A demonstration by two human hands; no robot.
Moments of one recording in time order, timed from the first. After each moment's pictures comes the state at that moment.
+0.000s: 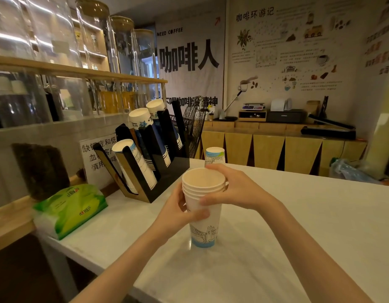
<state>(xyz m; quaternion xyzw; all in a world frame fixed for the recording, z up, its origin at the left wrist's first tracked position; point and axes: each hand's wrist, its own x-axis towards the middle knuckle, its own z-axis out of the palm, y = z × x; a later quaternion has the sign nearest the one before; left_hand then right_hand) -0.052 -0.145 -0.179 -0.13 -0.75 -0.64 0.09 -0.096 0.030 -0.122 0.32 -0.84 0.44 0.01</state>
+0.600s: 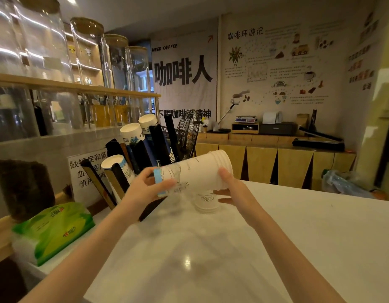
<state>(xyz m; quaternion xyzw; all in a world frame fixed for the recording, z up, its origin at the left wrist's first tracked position) -0.078 -0.185 -0.111 -0.04 -0.73 -0.67 0.15 -0.120 0.034 -0.127 0.18 -0.72 0.67 0.01</state>
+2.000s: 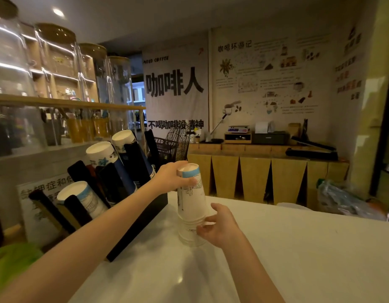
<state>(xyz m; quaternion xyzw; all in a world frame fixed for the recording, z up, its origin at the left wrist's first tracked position) -0.244 -0.132 -0.063 -0.11 -0.93 -0.31 0.15 -0.202 0.017 -0.133 -0.16 -0.42 0.87 -0.20</state>
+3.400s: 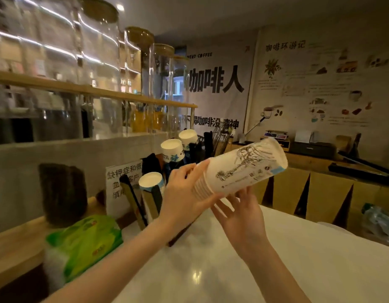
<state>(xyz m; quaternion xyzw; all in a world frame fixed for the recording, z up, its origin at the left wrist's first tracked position) -0.108 -0.201 -0.081 -0.09 -0.85 -0.25 0.46 -0.135 -0.063 -0.099 0.18 -0.36 0.91 -0.11</state>
